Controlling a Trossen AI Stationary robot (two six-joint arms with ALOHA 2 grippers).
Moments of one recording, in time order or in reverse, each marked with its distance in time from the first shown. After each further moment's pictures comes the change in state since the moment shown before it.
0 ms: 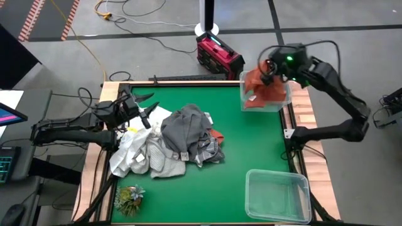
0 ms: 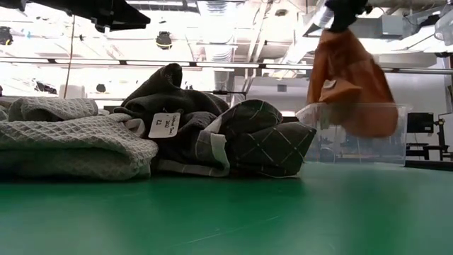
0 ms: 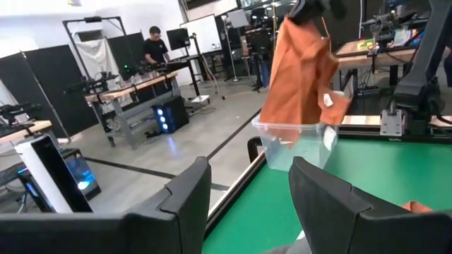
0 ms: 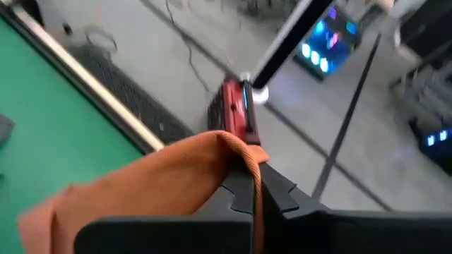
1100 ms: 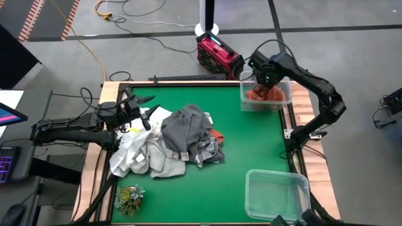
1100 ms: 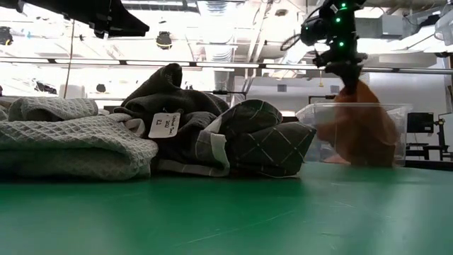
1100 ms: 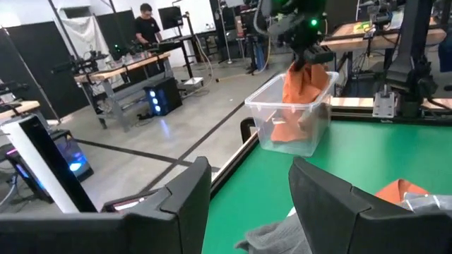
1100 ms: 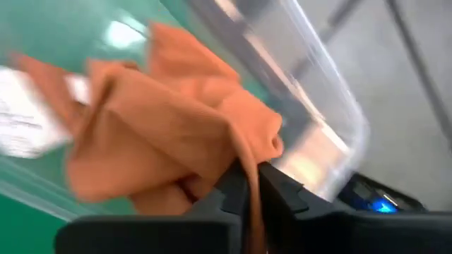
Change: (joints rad) left arm -0.002 0.000 0.000 -0.085 0.002 -0.058; right arm -0.129 0.358 -0.012 -0.403 -0.050 0.133
